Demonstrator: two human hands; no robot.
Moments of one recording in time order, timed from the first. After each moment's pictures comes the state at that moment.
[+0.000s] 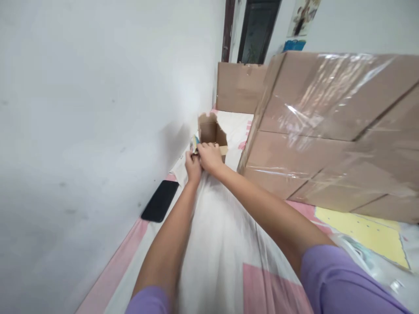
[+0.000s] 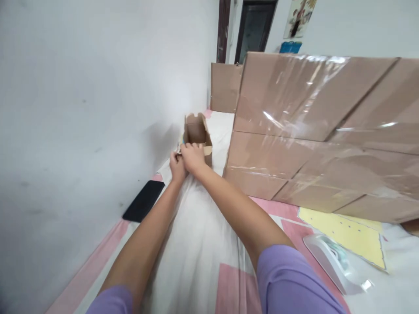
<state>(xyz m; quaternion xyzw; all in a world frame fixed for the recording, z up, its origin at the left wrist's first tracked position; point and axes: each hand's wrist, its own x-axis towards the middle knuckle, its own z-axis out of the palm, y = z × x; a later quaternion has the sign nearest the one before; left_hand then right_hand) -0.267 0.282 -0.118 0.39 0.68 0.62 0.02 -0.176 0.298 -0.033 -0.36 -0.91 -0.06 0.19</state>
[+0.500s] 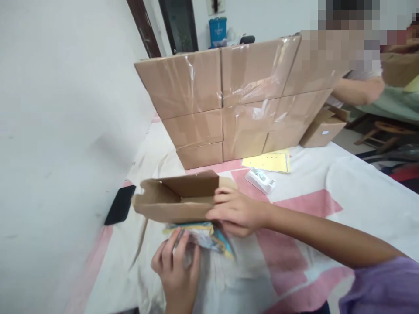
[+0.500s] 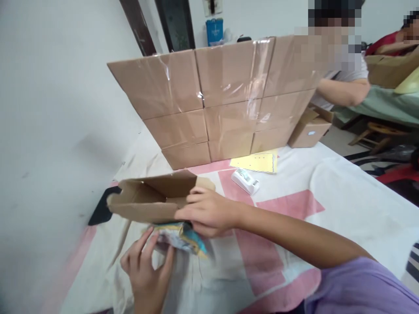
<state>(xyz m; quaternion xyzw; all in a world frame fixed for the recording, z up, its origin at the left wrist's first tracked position) -0.041 -0.072 -0.122 0.64 0.62 0.41 -0.18 0.165 0.083 -0.029 -0.01 -0.94 0.06 0.33</state>
